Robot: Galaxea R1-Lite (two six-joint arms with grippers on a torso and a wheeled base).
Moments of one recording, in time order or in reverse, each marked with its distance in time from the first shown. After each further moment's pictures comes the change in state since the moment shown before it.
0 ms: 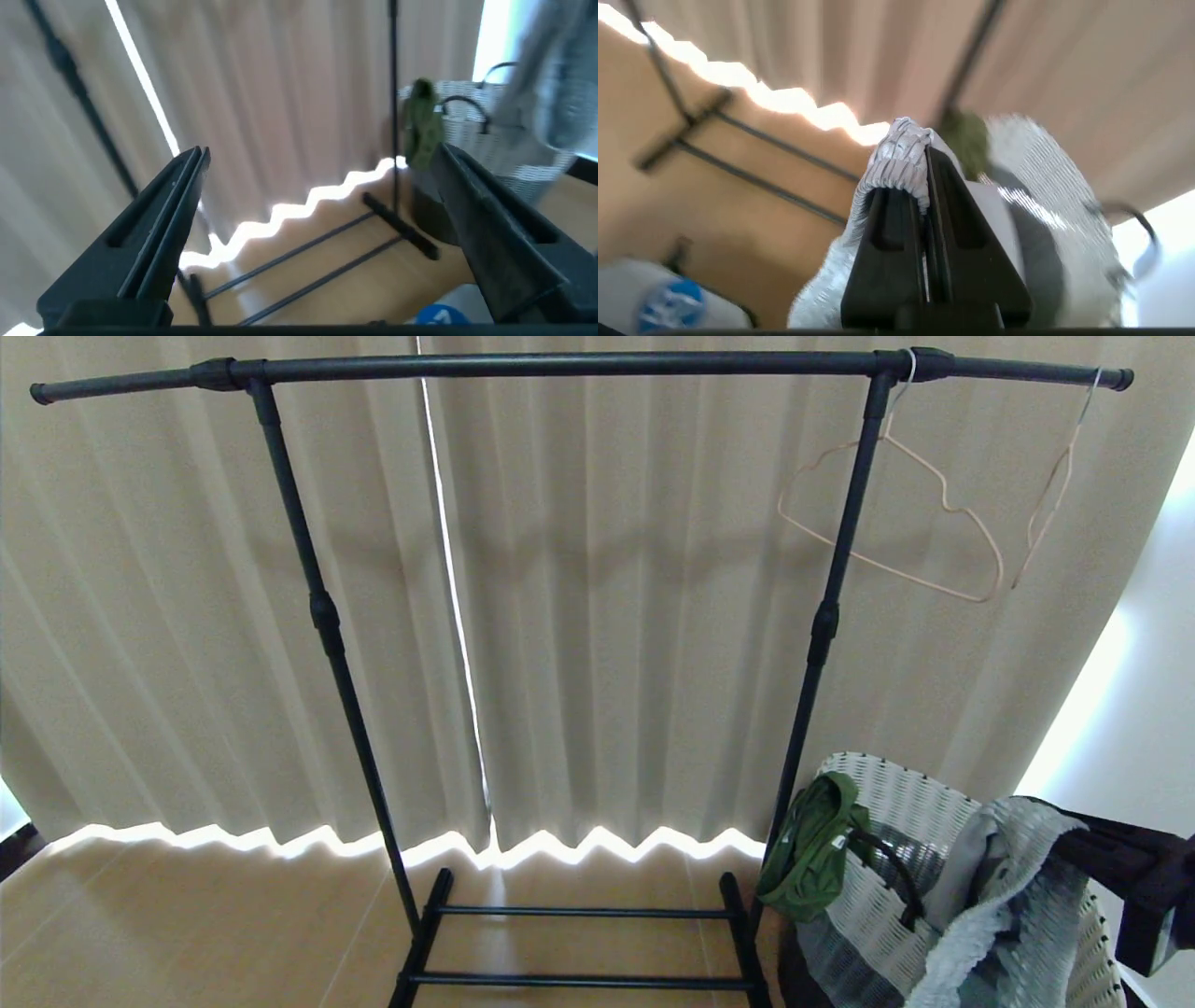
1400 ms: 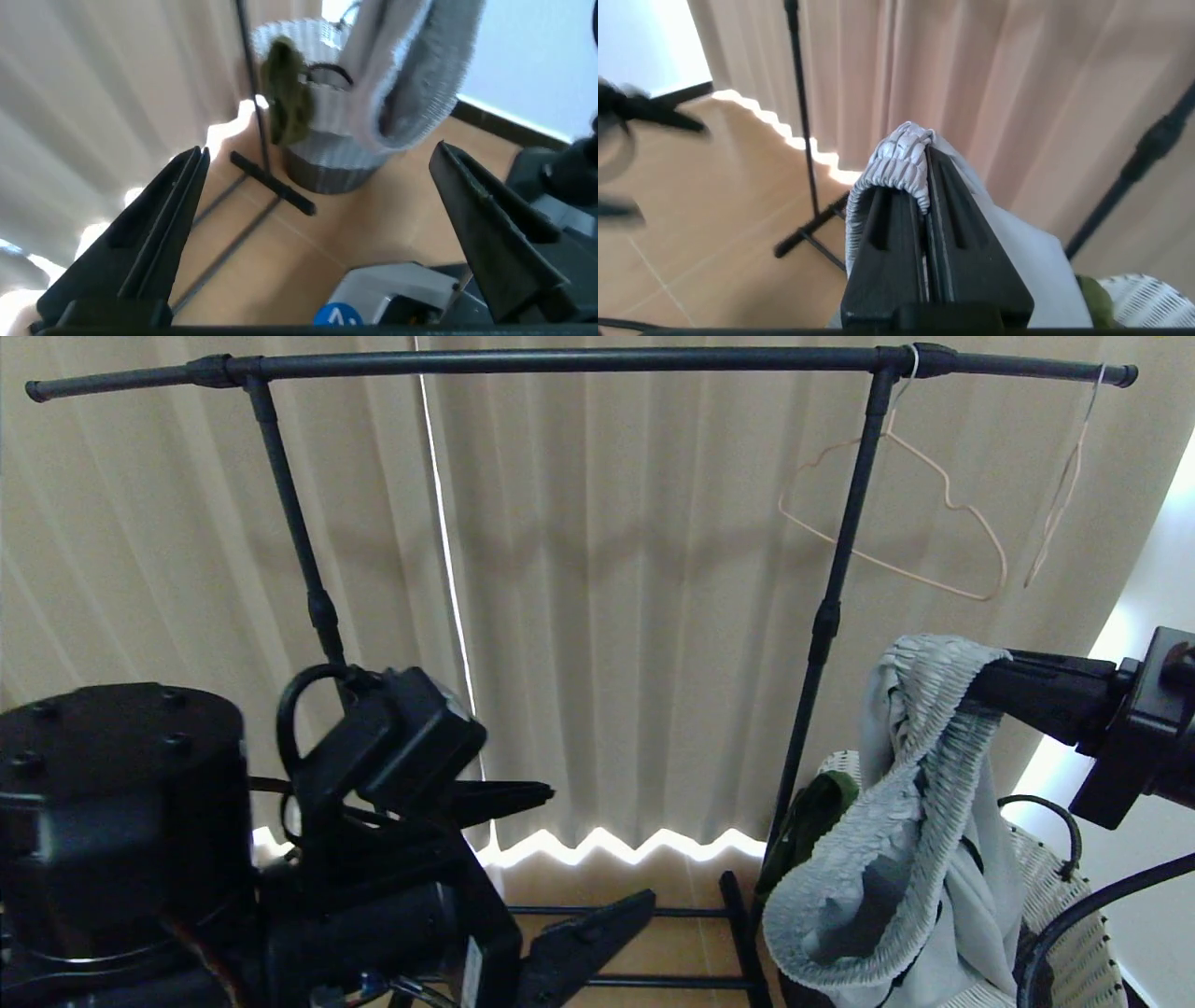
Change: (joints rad) left arm -0.869 1.247 -0.386 -0.525 0.419 -0.097; right arm 0.336 0.136 -0.350 -0.013 0.000 0.168
